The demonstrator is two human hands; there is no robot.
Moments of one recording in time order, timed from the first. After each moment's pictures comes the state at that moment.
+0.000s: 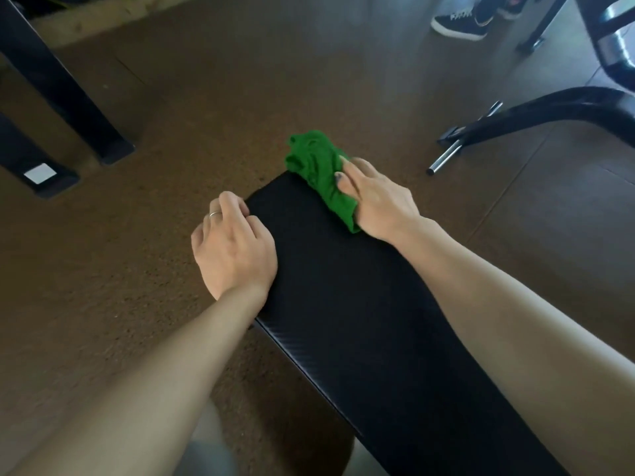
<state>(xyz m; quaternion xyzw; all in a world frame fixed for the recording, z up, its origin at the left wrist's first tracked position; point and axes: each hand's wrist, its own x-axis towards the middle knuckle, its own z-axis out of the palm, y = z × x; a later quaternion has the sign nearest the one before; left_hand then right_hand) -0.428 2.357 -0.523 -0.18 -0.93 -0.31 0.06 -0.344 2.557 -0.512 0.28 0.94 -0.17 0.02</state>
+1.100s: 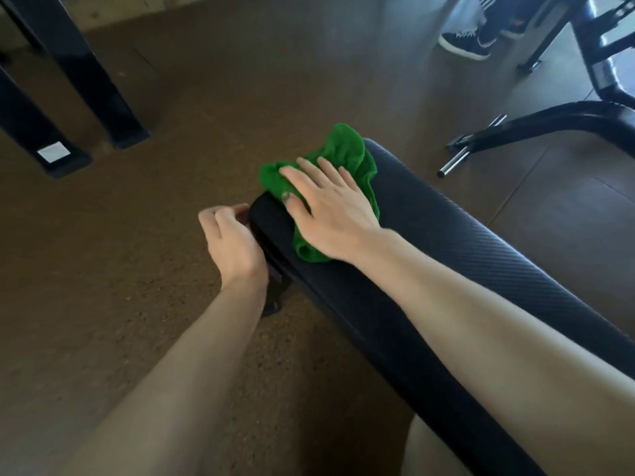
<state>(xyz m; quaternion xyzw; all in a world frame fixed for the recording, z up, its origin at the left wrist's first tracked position) -0.451 2.297 -0.547 0.11 -0.66 -0.72 -0.17 -0.389 2.423 -0.514 0.19 0.97 -0.15 -0.02</state>
